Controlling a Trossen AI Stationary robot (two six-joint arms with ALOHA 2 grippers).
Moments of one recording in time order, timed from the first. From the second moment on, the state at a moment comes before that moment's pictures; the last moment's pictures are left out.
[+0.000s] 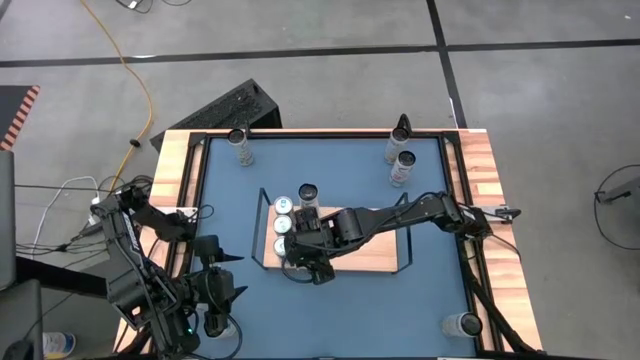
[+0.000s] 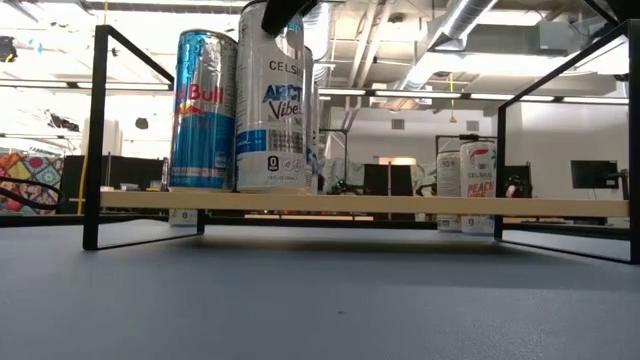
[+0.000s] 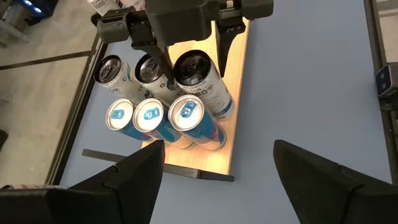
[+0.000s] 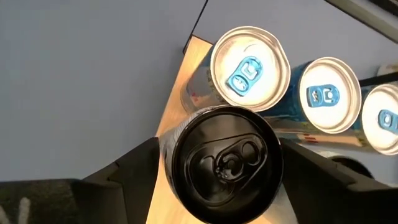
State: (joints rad) left arm -0.94 1.67 1.93 -1.56 -0.81 -0.86; right arm 0.27 2.23 2.35 -1.20 0.23 -0.11
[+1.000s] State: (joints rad) left arm -0.94 1.67 1.93 -1.56 -0.81 -0.86; right arm 0.31 2.22 2.35 -1.20 0.35 0.28
